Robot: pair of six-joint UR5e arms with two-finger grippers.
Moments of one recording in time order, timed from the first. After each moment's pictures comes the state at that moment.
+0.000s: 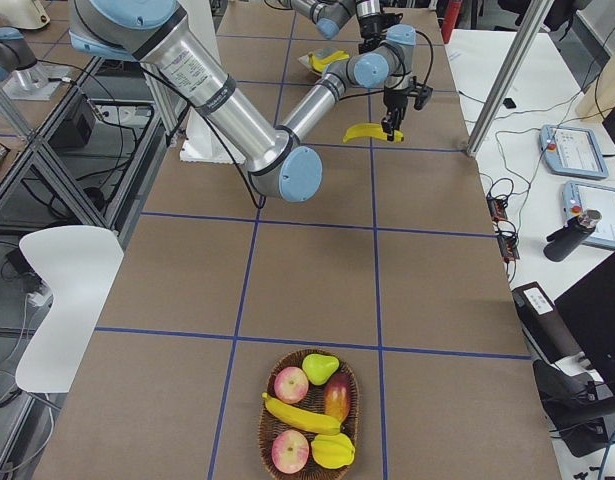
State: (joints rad) left arm -0.85 -2.23 -1.61 -2.26 -2.15 -1.91; right arm 0.86 -0.68 1.48 -1.78 1.99 1.45
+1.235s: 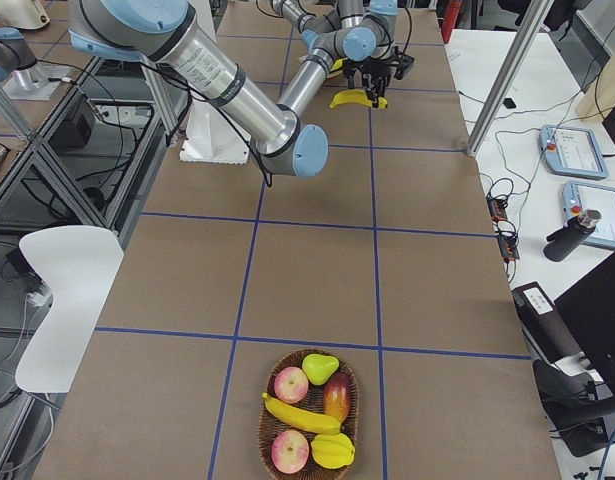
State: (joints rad) left arm -0.72 -2.27 -1.62 -2.26 -2.09 -1.93; right arm 0.76 -0.54 1.45 -1.77 1.99 1.59
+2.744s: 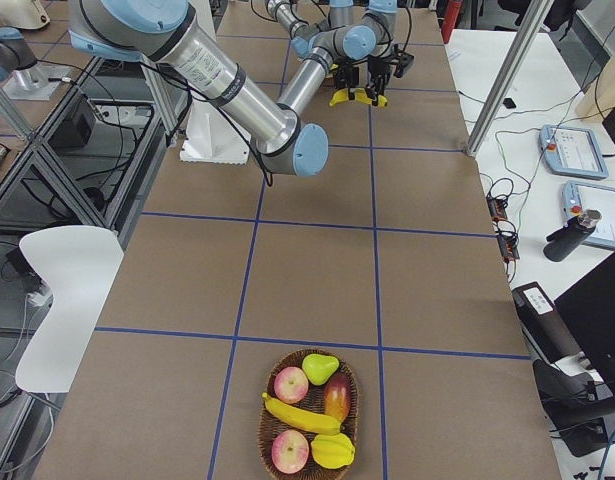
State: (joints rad) left arm -0.66 -2.26 -1.62 -2.26 -2.06 -1.93; right arm 0.76 -0.54 1.46 -1.76 2.00 1.59
